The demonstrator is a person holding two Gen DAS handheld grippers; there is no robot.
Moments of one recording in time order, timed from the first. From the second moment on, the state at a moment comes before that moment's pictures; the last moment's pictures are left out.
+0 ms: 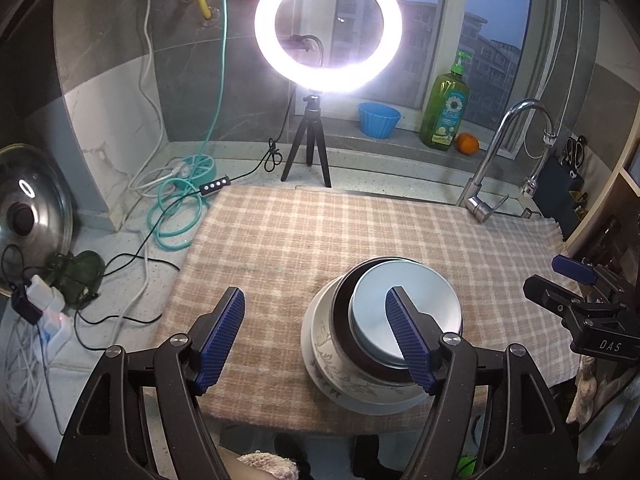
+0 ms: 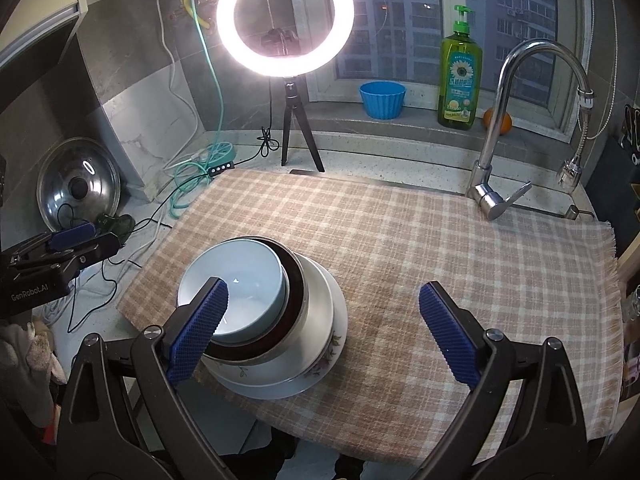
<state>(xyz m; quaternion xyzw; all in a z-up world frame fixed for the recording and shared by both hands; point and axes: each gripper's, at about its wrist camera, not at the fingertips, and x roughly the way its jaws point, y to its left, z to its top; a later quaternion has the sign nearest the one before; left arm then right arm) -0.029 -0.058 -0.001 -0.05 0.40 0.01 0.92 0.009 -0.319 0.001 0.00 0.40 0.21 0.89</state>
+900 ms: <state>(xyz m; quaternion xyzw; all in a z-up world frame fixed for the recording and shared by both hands) -0.029 -0.060 -0.001 -0.04 0.40 0.01 0.92 0.006 -0.320 -0.003 0.00 0.40 0.20 0.89</state>
